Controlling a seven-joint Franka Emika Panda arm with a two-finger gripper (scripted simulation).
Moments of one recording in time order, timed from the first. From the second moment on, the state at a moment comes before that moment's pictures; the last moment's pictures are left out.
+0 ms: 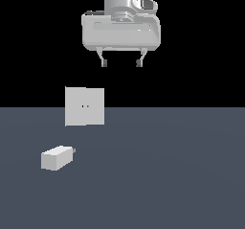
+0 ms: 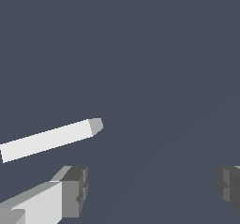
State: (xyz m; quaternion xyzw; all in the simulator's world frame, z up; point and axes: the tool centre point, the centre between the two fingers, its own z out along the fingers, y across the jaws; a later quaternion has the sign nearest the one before) arm 0.030 0.001 0.216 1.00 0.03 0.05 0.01
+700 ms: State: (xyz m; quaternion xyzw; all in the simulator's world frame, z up) arm 0.014 0.011 0.200 1.00 0.01 0.06 0.01
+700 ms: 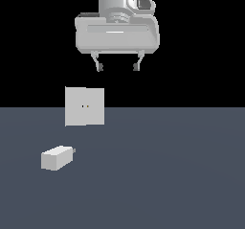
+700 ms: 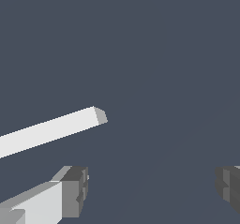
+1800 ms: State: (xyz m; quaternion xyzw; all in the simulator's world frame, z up) arm -0.067 0.082 0.100 0.99 -0.10 0.10 0.01
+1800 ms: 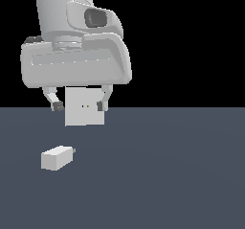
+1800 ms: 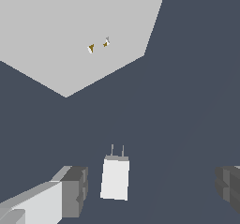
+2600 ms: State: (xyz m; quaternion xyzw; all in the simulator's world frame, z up) arm -0.087 0.111 0.063 0.98 -0.14 0.11 0.02
